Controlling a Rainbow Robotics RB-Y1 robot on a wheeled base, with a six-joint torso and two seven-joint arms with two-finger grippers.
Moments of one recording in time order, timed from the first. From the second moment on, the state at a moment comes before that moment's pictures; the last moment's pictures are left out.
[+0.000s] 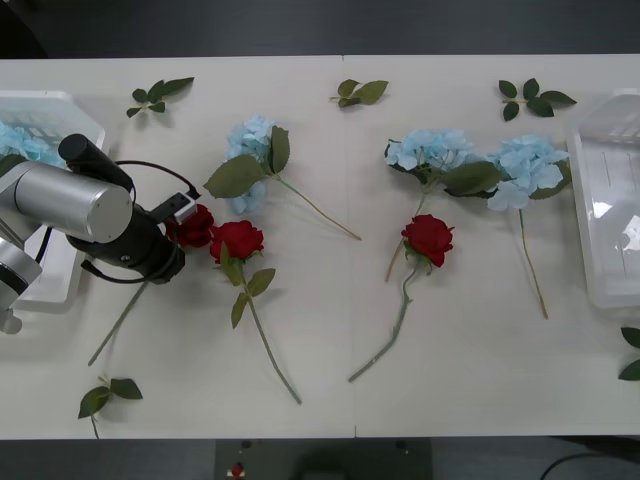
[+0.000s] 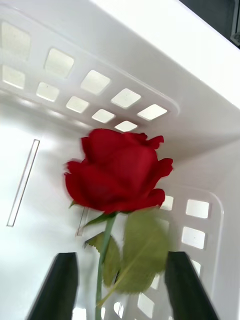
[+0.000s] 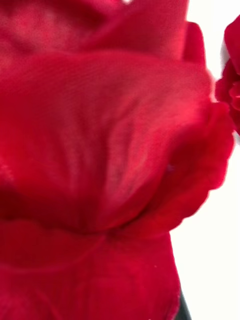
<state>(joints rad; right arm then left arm) -0.79 -0.94 0.36 -0.53 -0.90 0.50 2.11 -0.55 0.67 -0.43 -1.33 0.79 1.25 -1.87</state>
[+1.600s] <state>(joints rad) -0.38 -1.10 0.44 -1.47 -1.43 0.63 1.62 -0.57 0.67 0.07 -1.40 1.49 1.41 -1.88</state>
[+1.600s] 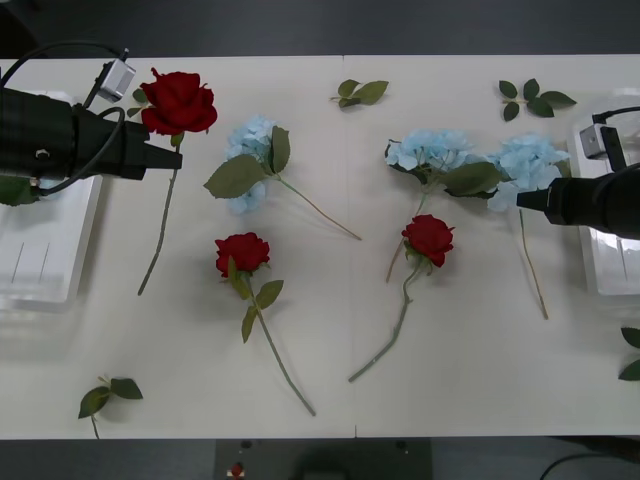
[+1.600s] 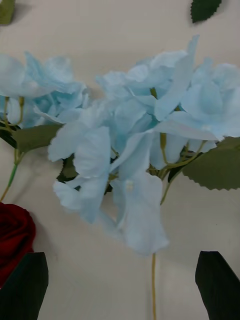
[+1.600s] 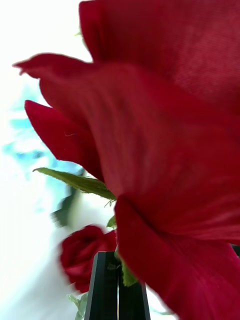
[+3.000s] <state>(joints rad) -0.33 -1.06 0.32 -1.52 -2.55 1.06 2.54 -0.71 0.49 -0.14 -1.57 1.78 1.12 -1.55</state>
